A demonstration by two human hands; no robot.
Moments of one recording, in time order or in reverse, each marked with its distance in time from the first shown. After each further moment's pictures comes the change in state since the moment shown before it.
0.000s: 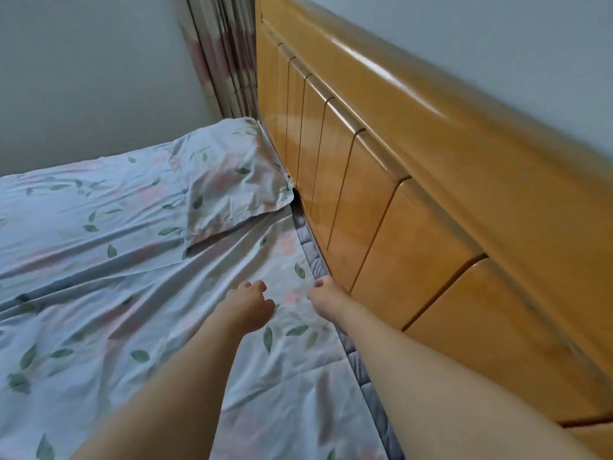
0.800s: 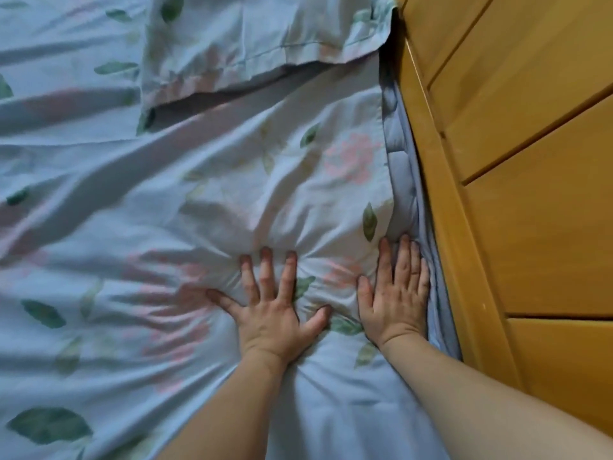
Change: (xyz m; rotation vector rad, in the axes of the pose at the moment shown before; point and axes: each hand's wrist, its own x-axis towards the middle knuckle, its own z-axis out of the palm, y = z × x) left_hand 0.226 -0.087 0.266 0.017 0.302 -0.133; right_hand 0.287 0.174 0.134 -0.895 0.621 -0.369
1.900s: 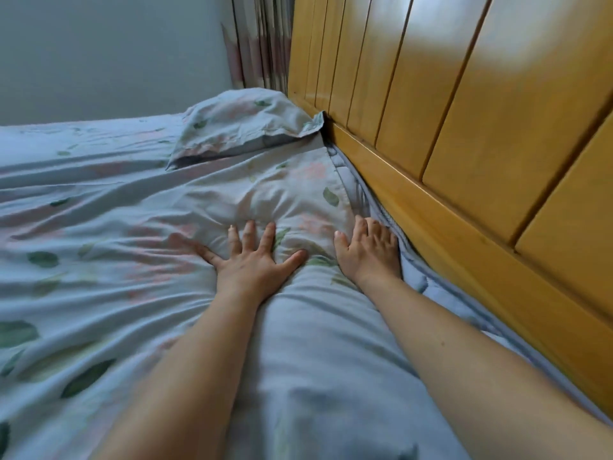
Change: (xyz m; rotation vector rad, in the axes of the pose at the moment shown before) left_hand -0.023 -0.013 0.031 -0.034 0.283 0.116; right_hand -0.048 0.009 0.005 0.165 0.182 0.039
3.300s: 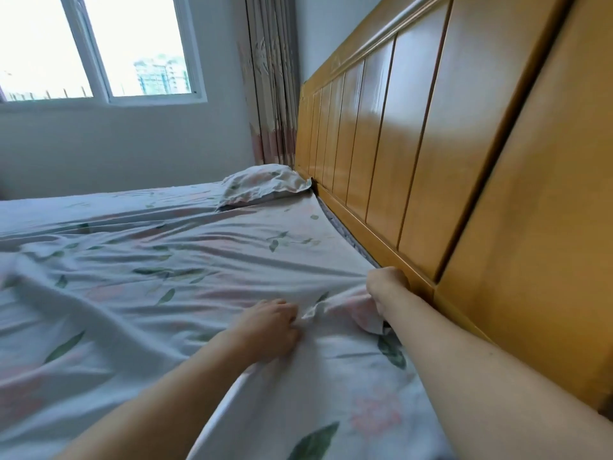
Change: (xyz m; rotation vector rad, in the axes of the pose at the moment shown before) left_hand -0.369 0.047 -0.090 0.122 -0.043 0.376; right_hand -0.292 0.080 -0.182 0.577 -0.281 0.379
